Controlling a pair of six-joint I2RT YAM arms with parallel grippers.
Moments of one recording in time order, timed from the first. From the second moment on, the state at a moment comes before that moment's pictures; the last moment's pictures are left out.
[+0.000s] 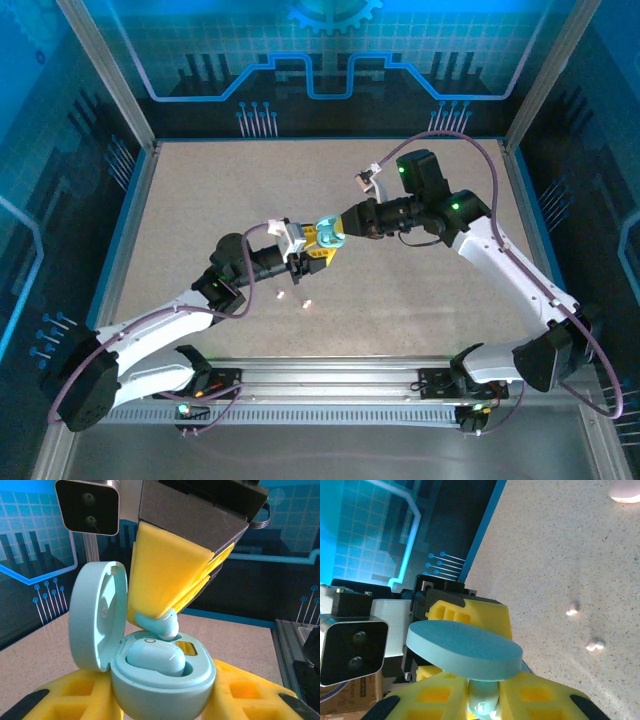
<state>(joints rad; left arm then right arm) -0.66 1.10 0.54 0.63 0.48 -0.01 0.50 1.35 1.35 -0.73 -0.82 0.53</state>
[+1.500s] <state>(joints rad) -0.66 1.09 0.54 0.61 0.48 -0.01 0.44 1.24 1.31 -0.64 -0.64 0.67</state>
